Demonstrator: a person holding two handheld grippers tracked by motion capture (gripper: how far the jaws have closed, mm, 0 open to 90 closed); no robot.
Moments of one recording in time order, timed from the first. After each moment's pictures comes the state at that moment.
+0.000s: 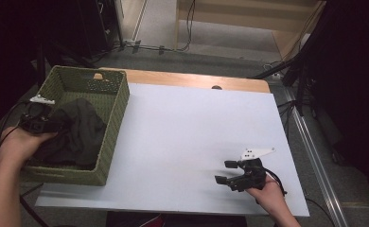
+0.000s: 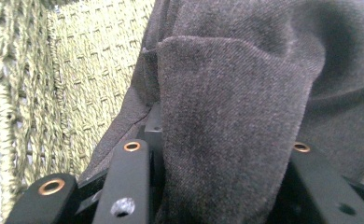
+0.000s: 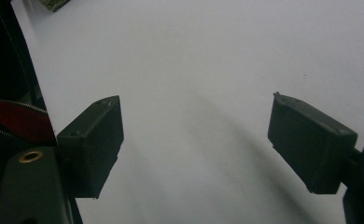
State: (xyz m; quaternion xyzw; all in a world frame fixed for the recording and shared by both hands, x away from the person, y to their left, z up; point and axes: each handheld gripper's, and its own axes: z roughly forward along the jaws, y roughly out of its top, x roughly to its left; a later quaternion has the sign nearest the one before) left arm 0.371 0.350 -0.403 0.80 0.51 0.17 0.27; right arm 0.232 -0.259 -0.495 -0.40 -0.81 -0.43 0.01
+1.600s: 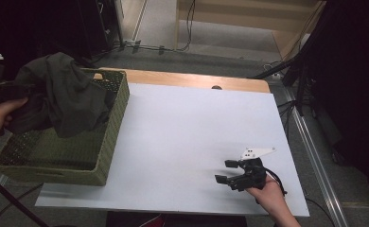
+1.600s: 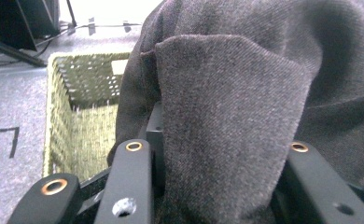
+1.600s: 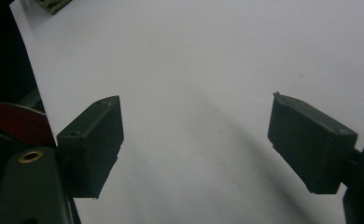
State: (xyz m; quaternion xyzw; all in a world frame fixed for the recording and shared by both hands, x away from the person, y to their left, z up) left arm 0.346 0.345 -0.258 0.74 0.51 0.18 0.40; right arm 0.232 -0.259 -0.494 -0.40 -0.81 -0.43 0.01
